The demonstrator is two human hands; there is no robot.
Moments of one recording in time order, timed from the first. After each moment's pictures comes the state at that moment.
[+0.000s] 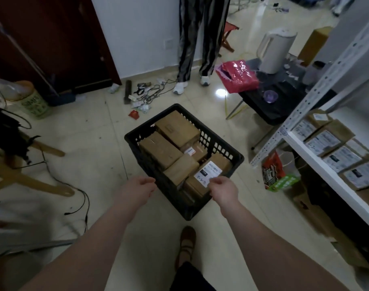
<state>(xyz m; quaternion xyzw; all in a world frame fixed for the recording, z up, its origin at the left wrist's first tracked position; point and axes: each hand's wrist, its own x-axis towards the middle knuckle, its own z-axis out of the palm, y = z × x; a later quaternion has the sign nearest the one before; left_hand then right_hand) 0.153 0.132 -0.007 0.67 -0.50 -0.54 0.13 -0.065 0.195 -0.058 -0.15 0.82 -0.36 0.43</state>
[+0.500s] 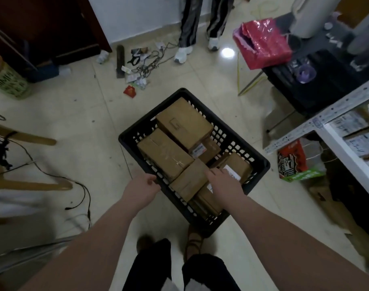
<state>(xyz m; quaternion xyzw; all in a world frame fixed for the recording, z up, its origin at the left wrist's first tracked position) 0.128 -0.012 -0.083 0.66 -0.58 -0.48 -0.06 -0.096 0.062 -0.135 -0.62 0.72 0.12 0.29</state>
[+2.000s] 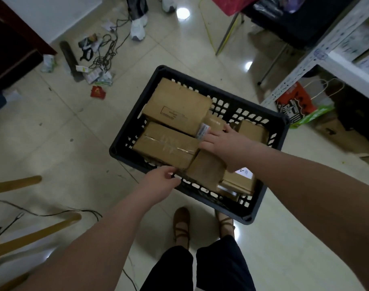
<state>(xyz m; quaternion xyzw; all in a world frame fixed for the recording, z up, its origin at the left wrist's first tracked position) 0.130 -0.089 -0.133 0.51 -0.67 -0.50 -0.20 -0.099 -0.013 -0.163 -0.73 0.61 0.20 0.22</state>
